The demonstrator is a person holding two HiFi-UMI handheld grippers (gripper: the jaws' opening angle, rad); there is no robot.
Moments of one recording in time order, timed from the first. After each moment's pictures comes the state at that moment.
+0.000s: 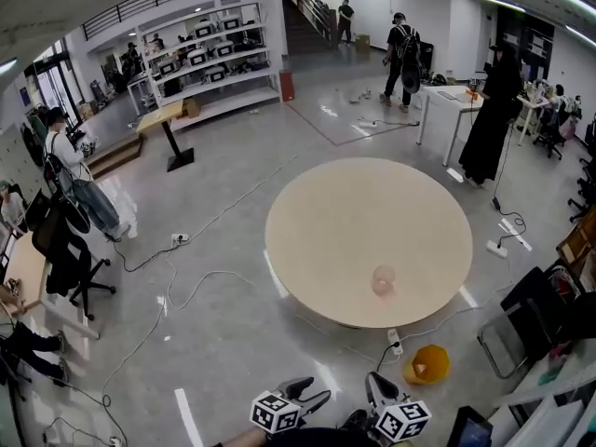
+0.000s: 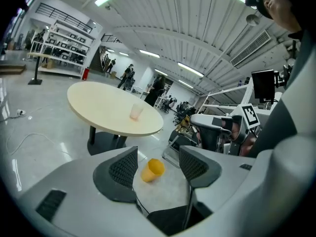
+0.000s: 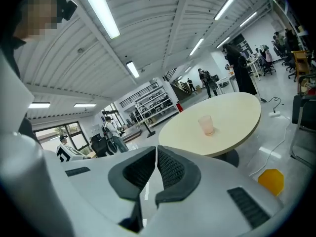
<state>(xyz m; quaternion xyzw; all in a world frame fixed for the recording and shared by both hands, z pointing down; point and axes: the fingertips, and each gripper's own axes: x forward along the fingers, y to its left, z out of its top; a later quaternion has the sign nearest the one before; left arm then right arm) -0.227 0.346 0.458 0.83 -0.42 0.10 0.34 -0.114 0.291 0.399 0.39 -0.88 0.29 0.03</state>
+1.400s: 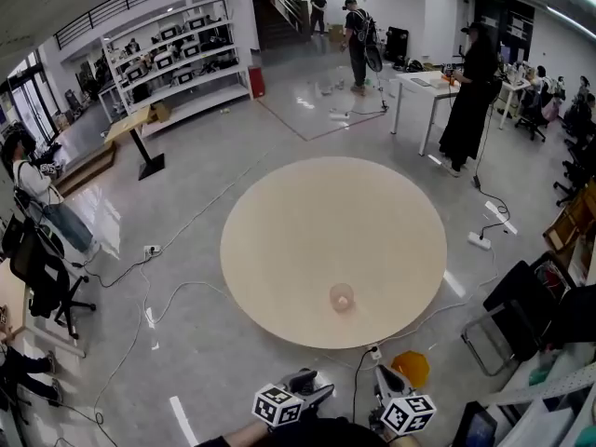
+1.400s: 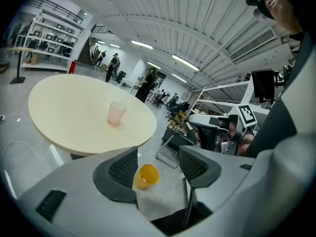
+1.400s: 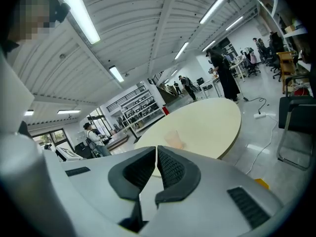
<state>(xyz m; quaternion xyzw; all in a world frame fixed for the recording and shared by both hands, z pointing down) -0.115 0.201 0.481 0.85 -0.37 0.12 0.35 0.011 0.152 0.427 0.45 -0.84 0.31 0.02</state>
